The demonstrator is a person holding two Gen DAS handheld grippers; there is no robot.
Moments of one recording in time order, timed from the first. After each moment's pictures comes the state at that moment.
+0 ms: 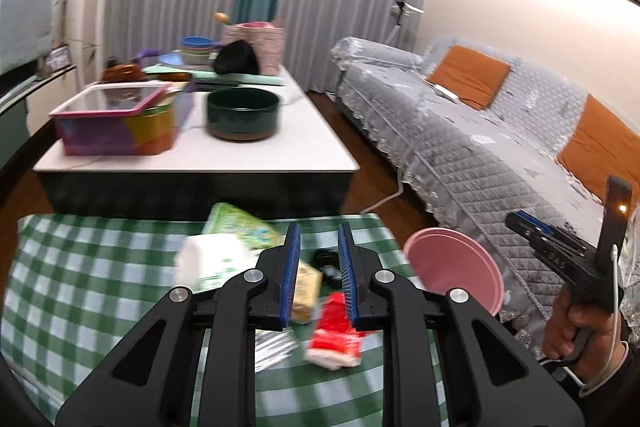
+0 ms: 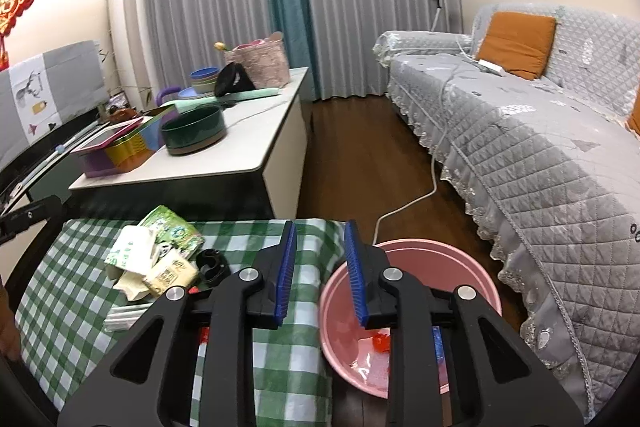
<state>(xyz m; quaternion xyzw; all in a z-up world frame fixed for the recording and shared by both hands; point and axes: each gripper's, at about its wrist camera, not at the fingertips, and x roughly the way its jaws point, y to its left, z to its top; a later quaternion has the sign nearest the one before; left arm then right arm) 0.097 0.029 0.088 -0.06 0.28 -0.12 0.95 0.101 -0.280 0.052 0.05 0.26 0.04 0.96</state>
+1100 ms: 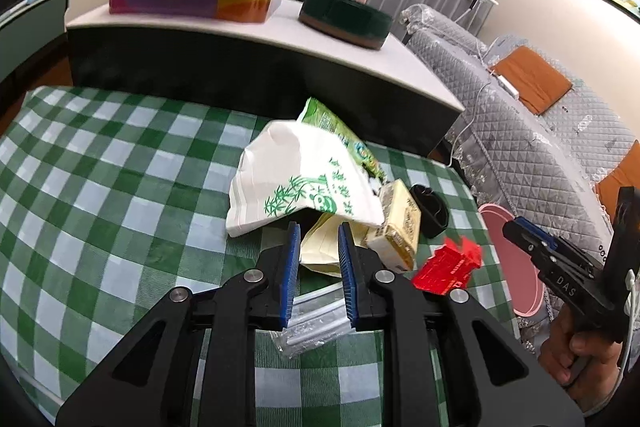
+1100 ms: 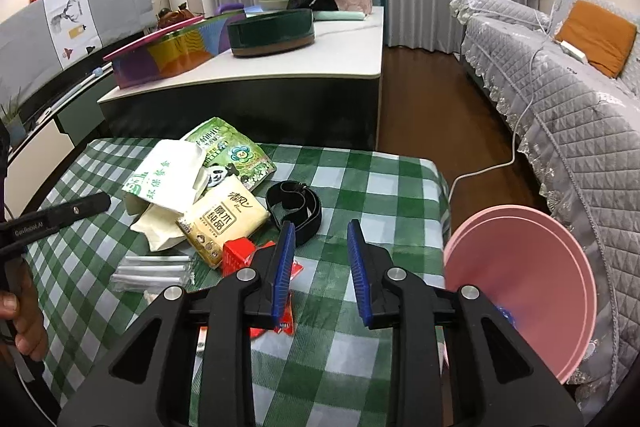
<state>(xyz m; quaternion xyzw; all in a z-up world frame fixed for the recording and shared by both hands) 0.132 0.088 -0.024 -0.15 0.38 -0.06 0.91 0.156 -0.176 -0.025 0.00 0.36 0.14 0.92</state>
